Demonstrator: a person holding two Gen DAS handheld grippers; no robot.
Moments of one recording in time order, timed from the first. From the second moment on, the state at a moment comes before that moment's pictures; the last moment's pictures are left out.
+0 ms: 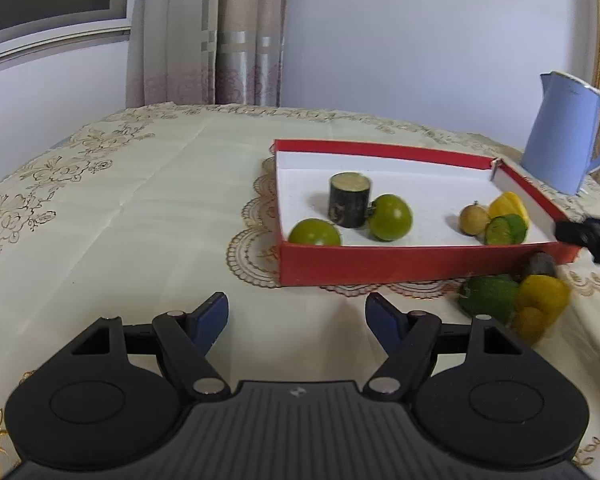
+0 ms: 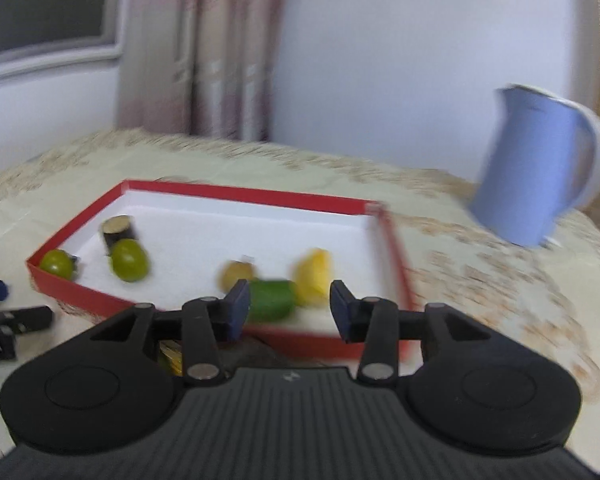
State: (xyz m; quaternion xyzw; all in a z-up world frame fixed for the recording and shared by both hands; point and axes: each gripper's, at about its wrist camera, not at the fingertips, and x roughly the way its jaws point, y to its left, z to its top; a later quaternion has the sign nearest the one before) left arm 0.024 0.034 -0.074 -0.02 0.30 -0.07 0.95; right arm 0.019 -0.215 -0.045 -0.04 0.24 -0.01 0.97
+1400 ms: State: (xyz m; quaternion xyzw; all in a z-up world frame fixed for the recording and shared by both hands) left arm 0.024 -0.060 -0.065 0.10 0.27 -0.21 0.94; right arm -0.011 -0.267 -0.072 0.04 0.23 -0.06 0.97
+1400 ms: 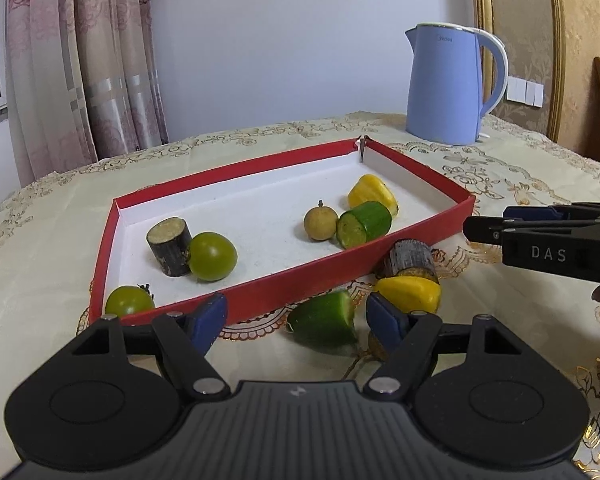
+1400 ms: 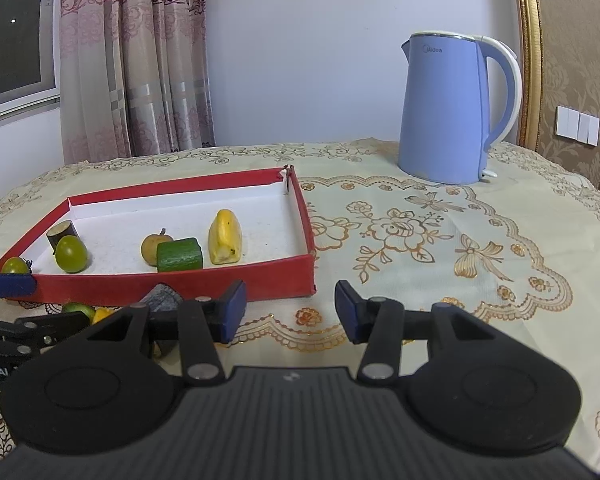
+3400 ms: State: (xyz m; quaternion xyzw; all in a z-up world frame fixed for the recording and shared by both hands) left arm 0.009 0.010 -0.064 0.04 0.28 -0.16 0.95; right arm -0.047 -0.203 -0.059 -0.06 0.21 0.07 0.97
